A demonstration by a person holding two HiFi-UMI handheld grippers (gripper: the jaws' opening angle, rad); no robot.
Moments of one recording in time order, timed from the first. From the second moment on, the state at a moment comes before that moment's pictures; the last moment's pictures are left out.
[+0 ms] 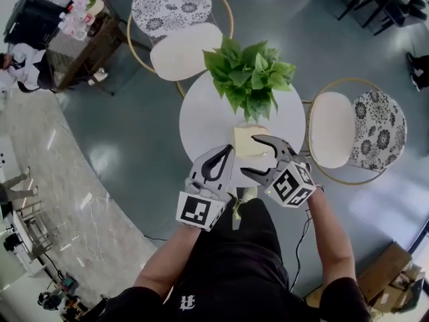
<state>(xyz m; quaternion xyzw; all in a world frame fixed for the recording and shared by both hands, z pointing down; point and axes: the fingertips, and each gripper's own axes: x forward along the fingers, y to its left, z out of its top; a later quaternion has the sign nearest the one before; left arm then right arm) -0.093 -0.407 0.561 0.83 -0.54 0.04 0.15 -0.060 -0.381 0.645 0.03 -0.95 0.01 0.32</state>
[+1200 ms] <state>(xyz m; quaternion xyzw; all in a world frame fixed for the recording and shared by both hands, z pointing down) -0.023 -0.352 0.361 0.85 -0.51 -0.01 0.10 0.000 -0.362 0.369 0.29 -0.95 0.09 0.04</state>
